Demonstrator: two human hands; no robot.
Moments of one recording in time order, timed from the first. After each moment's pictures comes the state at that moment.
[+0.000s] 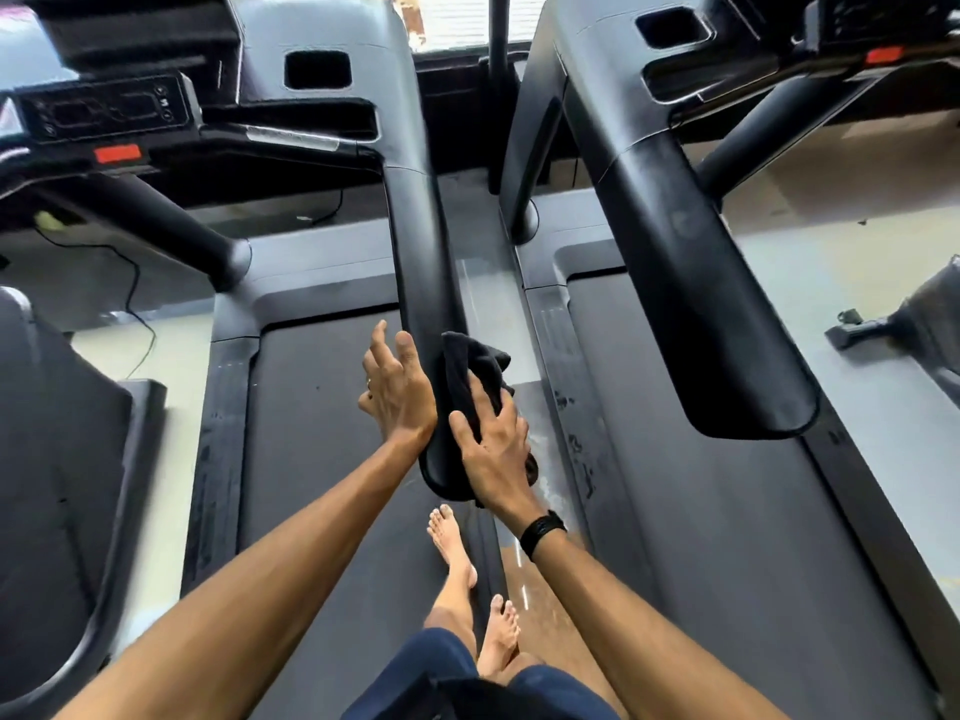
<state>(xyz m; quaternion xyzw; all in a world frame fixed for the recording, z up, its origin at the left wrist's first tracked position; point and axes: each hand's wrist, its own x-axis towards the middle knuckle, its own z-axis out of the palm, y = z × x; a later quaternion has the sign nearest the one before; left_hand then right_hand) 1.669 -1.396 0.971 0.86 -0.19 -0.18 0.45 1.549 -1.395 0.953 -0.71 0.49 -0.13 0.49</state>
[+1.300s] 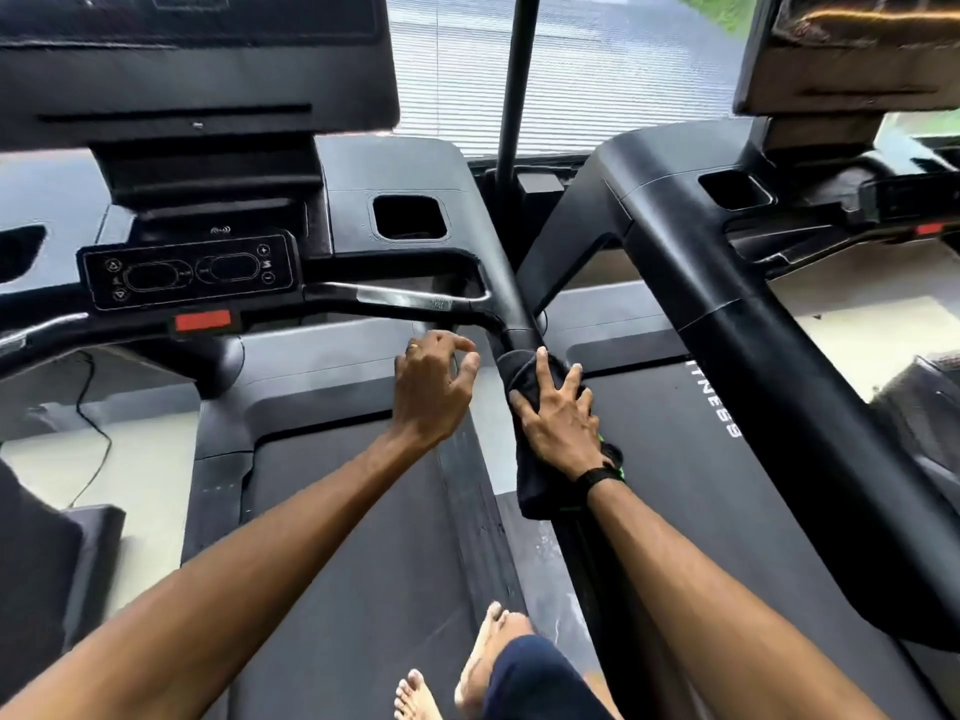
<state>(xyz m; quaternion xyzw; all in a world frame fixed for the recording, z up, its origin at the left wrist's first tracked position) 1.959 -1.516 1.007 0.76 -0.51 -0.09 0.39 1.796 -1.573 0.989 -0.77 0.59 -0.04 0.24</state>
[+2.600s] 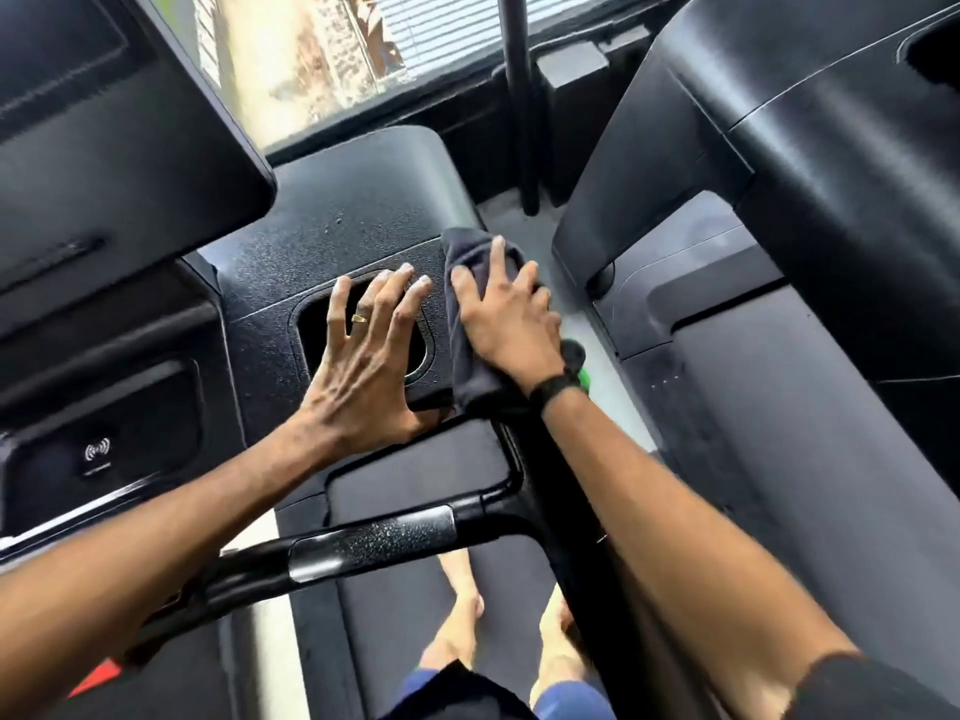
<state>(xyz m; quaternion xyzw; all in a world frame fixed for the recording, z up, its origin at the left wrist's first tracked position) 2.142 -1.761 1.004 0.67 -0.74 0.07 -0.01 2.010 -1.869 0.973 -0.70 0.59 -0.09 0.39</state>
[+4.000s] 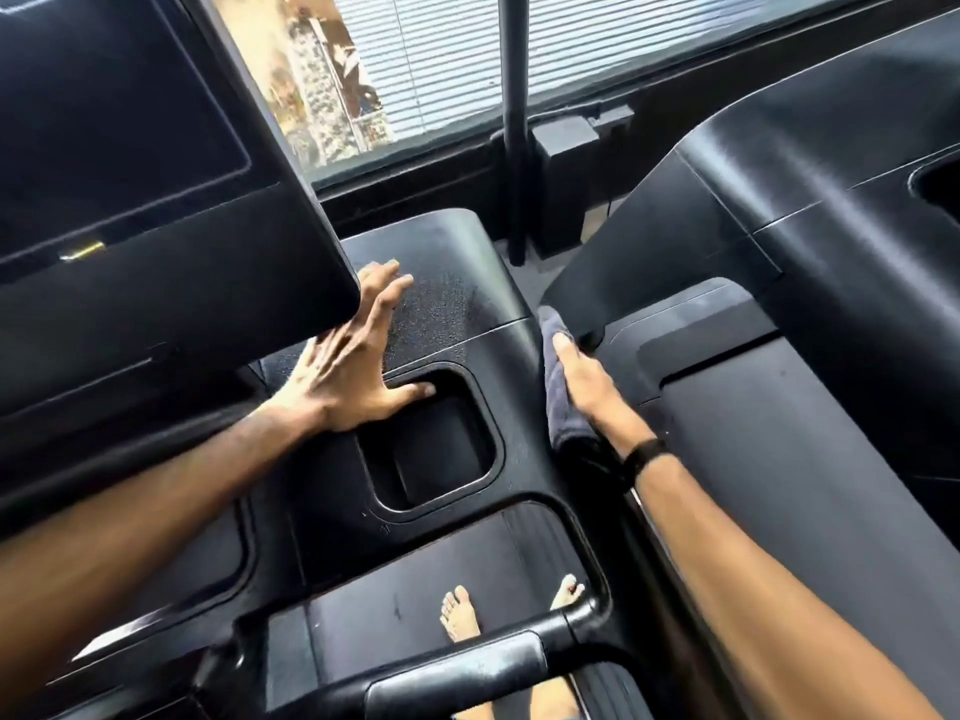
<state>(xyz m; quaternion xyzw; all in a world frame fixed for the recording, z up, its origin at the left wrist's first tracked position) 2.264 -1.837 1.022 0.67 -0.73 -0.08 0.11 2.011 -1.916 0.965 -0.52 0.65 -0.07 0.55</state>
